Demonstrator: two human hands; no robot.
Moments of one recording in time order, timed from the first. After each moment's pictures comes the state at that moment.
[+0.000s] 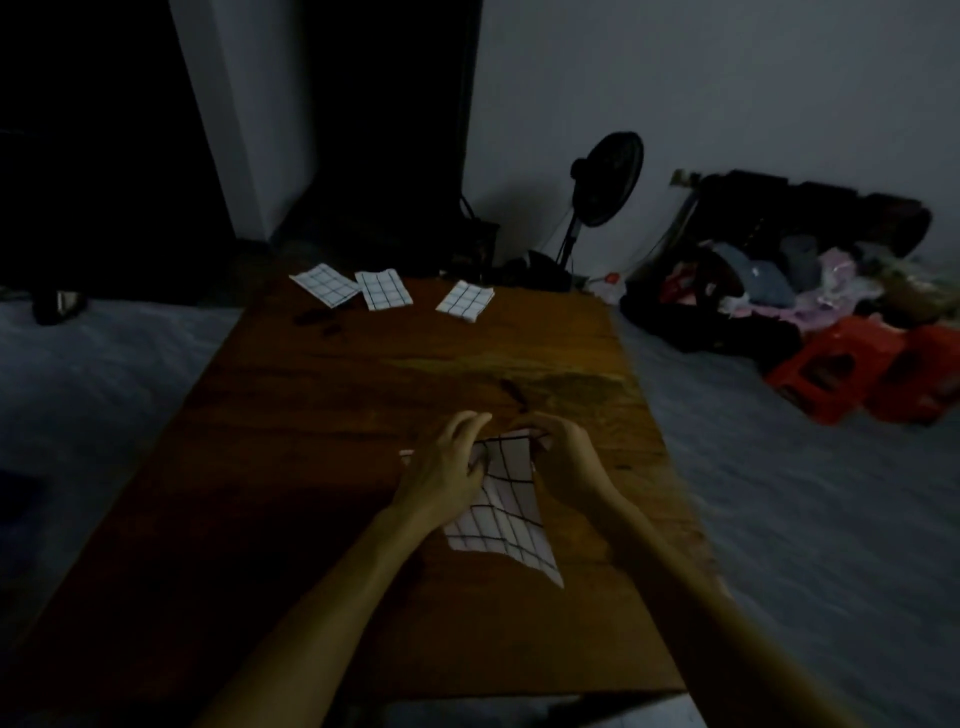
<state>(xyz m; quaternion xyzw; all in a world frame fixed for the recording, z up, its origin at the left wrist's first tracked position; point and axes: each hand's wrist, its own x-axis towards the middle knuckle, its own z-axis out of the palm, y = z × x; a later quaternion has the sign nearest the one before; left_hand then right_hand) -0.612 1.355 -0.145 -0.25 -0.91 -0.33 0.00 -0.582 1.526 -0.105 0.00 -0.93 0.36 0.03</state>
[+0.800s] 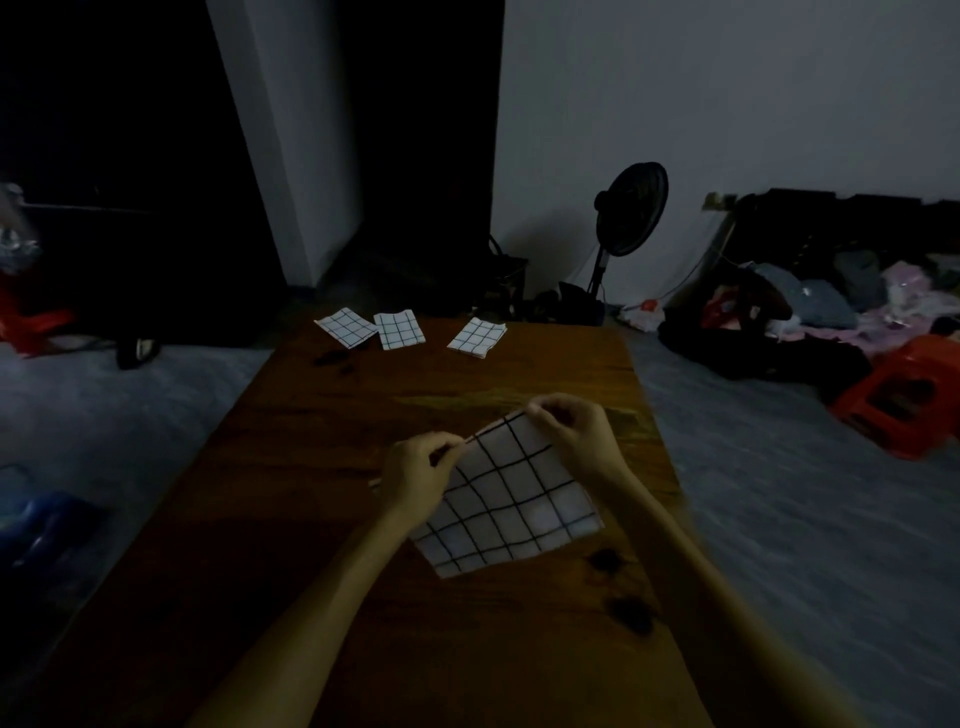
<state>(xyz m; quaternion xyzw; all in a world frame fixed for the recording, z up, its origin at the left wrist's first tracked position) -0.618 1.385 -0.104 -0.14 -0.88 -0.45 0.10 -0.603 1.588 -0.062 0.02 -0.82 0.57 0.09</state>
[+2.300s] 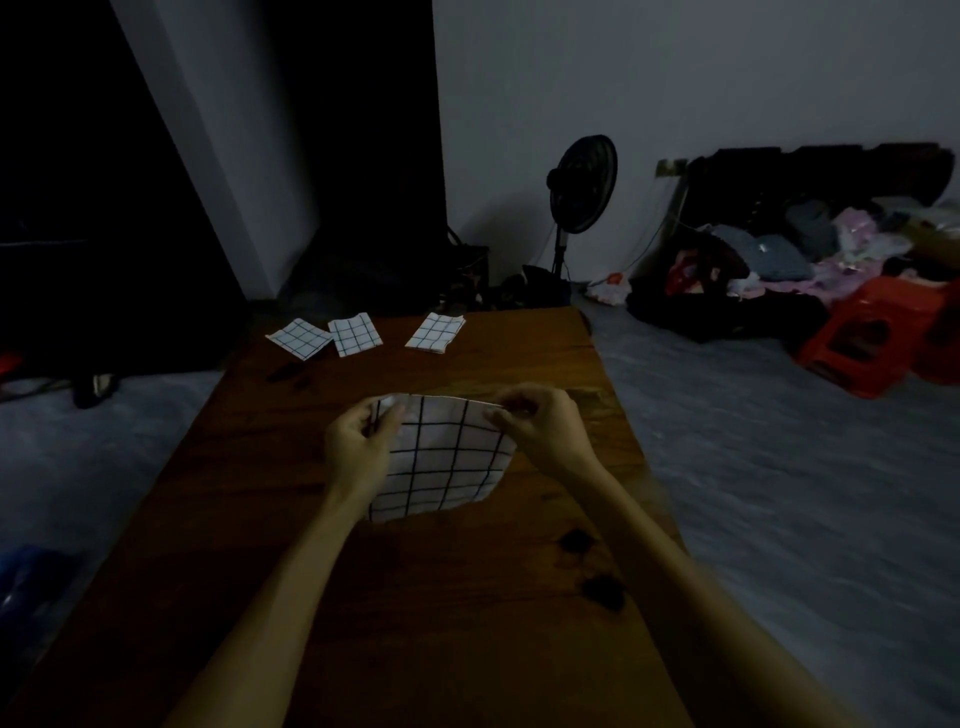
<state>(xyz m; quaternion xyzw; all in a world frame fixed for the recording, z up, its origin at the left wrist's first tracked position) -0.628 1.416 -0.076 -0.05 -0.79 -0.60 0.11 -0.601 1.624 -0.066 0.02 -0.87 0.48 0.14</state>
